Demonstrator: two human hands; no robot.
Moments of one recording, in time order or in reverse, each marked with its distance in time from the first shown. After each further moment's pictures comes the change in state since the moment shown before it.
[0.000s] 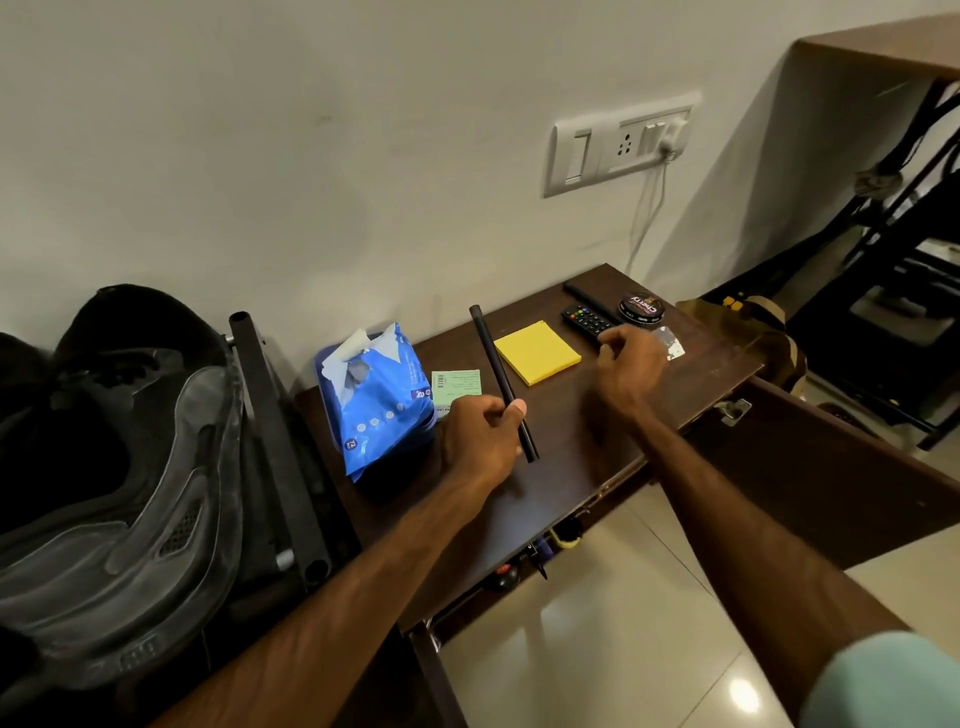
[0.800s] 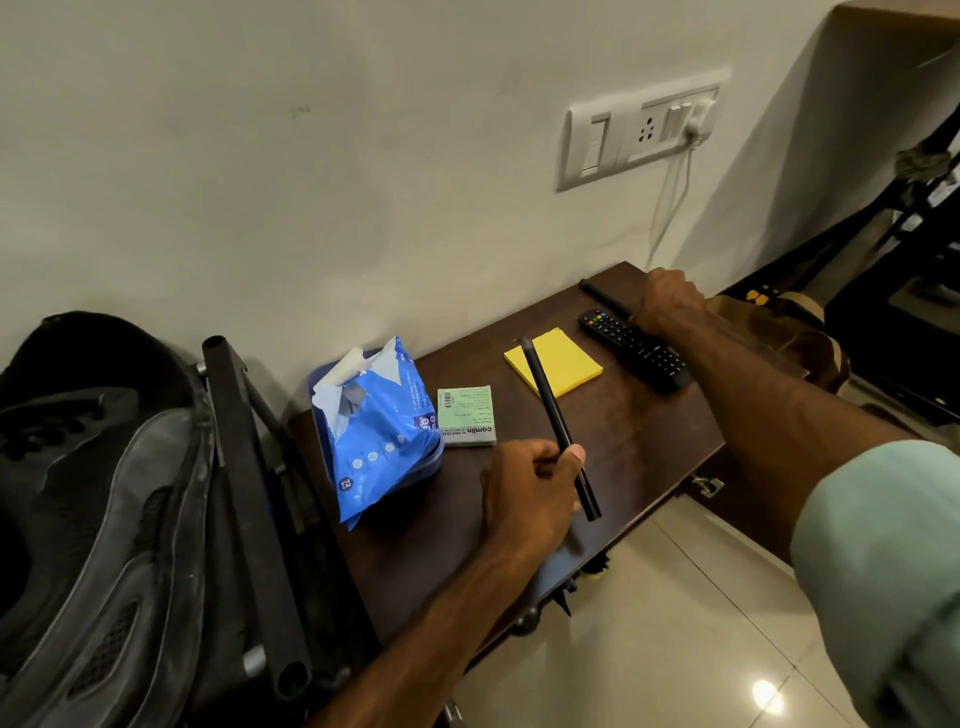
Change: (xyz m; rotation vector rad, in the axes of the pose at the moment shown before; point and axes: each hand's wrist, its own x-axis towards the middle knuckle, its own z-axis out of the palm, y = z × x) left_hand -0.012 -0.002 0.024 -0.103 -0.155 -0.031; right_hand 0.133 -0.002 0.018 -0.666 -0.323 -0.018
